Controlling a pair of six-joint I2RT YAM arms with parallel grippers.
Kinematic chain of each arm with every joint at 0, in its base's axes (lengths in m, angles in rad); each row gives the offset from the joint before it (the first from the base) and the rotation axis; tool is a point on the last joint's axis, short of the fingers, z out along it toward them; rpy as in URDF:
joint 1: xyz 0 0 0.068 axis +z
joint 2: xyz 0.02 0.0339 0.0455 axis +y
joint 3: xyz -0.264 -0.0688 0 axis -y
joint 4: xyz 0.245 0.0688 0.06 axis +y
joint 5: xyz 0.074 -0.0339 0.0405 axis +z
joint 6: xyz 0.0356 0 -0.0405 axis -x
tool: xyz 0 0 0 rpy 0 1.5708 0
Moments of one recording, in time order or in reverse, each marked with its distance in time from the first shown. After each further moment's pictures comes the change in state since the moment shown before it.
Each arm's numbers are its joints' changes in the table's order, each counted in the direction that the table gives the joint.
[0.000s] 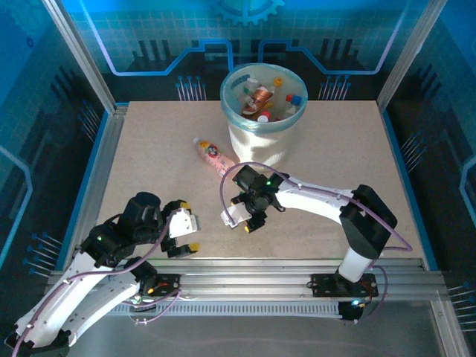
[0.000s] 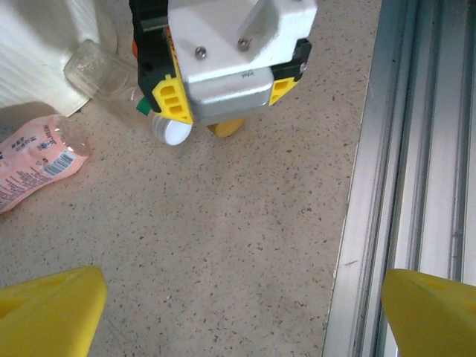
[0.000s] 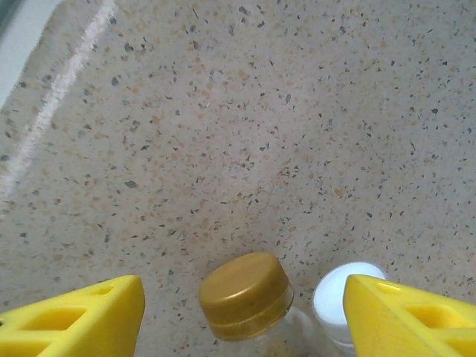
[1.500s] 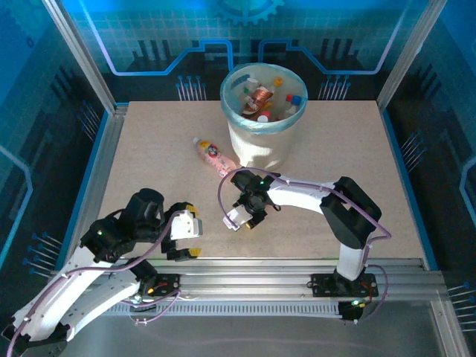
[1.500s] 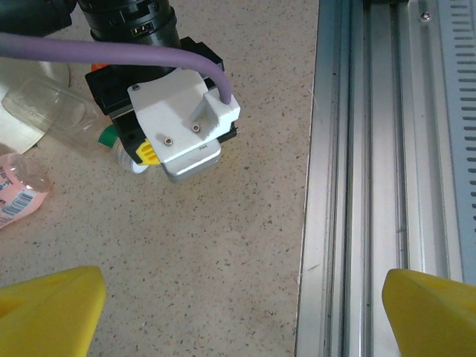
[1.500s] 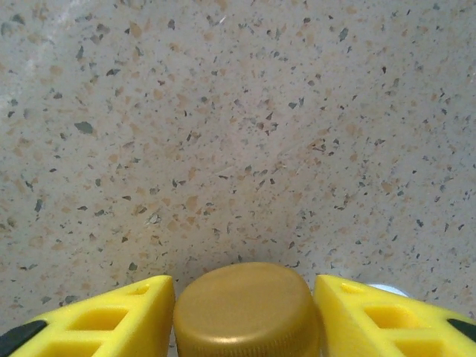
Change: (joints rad) left arm -0.037 0.063 0.079 0.058 -0.091 -0.042; right arm -0.028 0.124 0.005 -0.047 -0.043 0.166
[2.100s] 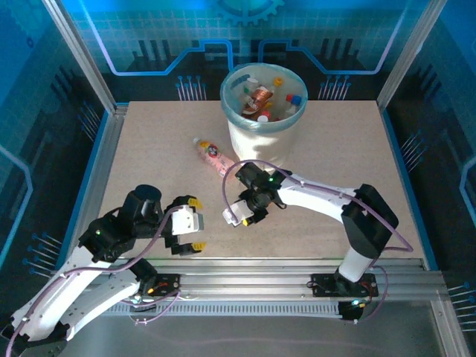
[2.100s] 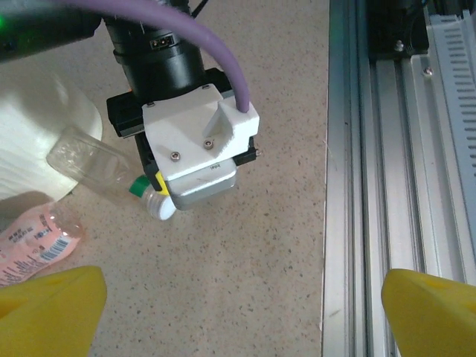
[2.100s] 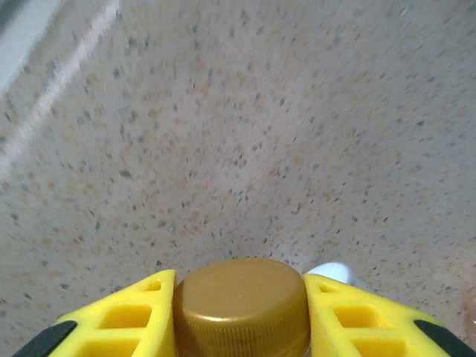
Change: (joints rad) left arm -0.005 0.006 0.021 -0.117 -0.033 0.027; right arm -0.005 -0.151 0.008 0.063 0.116 -0.110
